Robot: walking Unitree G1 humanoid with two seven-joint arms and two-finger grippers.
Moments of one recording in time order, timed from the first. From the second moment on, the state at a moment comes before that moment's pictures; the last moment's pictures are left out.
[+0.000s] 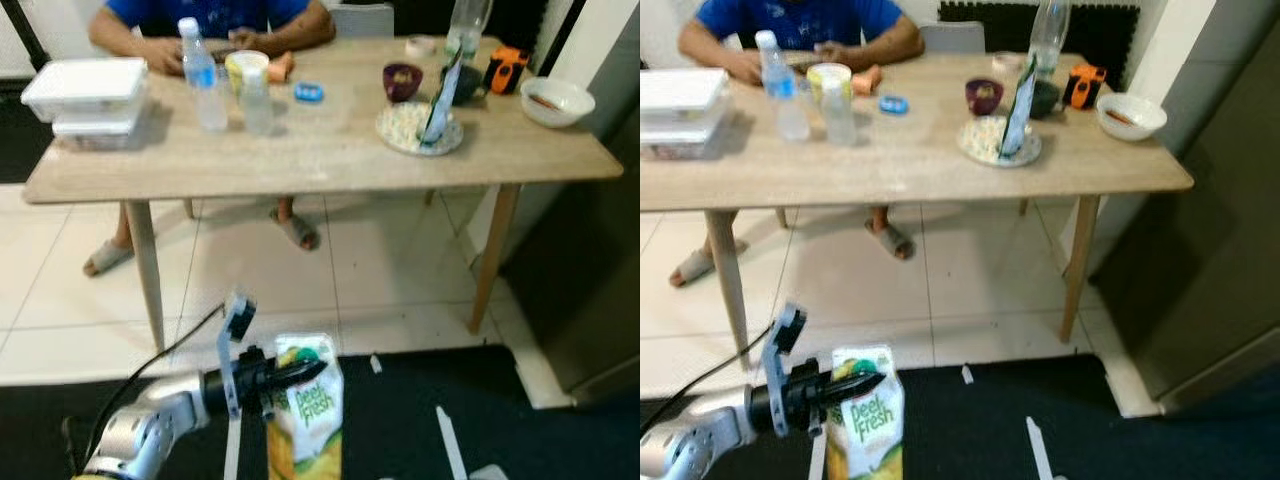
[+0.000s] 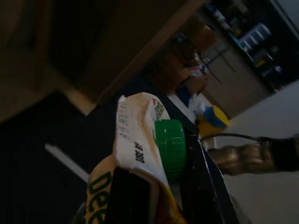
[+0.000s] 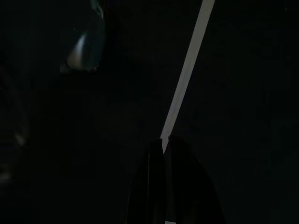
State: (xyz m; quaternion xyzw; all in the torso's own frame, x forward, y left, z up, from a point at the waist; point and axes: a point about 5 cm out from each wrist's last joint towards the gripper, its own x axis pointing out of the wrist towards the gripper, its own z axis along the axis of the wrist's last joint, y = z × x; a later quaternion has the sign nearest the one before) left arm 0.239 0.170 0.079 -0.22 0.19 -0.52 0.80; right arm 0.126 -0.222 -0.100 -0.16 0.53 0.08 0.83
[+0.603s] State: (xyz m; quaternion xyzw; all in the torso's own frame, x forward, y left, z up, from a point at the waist) left arm 0.234 0.235 -0.018 -0.26 0.25 -0.11 0.93; right arm 0.128 -0.222 -0.099 -0.15 0.53 0.08 0.83
